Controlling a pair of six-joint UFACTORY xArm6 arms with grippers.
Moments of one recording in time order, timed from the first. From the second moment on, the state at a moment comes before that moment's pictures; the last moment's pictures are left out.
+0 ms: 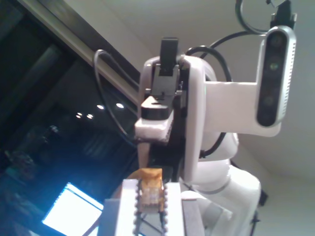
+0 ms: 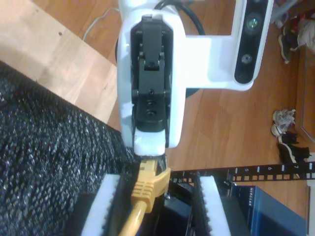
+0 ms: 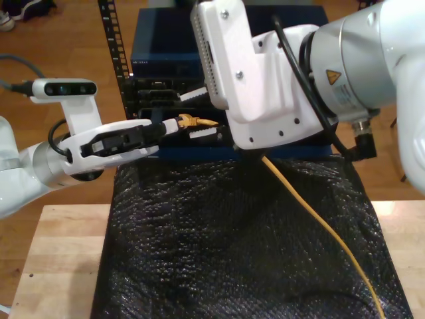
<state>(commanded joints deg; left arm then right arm) 17.0 3.3 -44.7 -90.1 135.1 -271.6 36.2 -37.8 -48.2 32.7 41.5 -101.1</state>
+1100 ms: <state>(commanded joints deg) 16.9 4.2 -44.8 -90.1 135.5 -274.5 36.2 -37.8 -47.9 32.7 41.5 -101.0</state>
